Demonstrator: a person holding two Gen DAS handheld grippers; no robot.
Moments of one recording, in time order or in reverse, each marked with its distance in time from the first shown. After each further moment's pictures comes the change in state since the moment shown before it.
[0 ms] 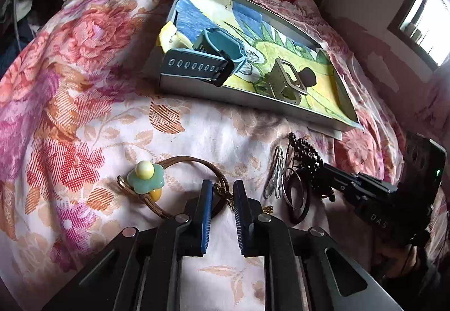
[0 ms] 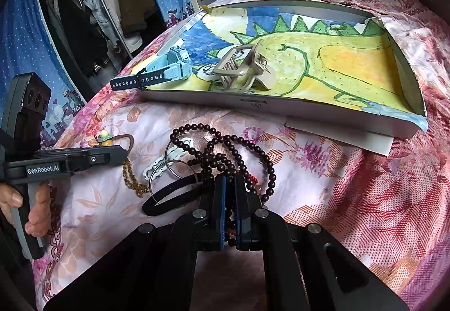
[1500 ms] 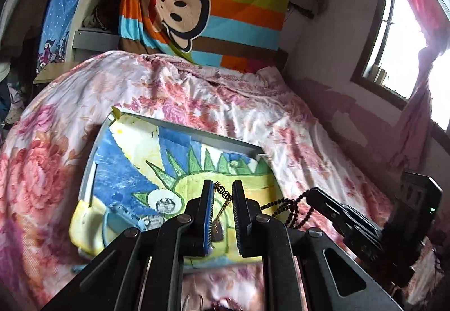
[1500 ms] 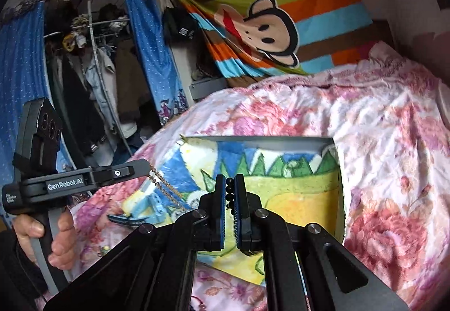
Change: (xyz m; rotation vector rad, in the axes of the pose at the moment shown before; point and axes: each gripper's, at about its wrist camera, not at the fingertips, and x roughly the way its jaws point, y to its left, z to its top) left arm -0.026 -0.102 0.118 0.073 -0.373 -0.112; right arm -0.079 -0.056 0.108 0.018 -0.421 -0.034
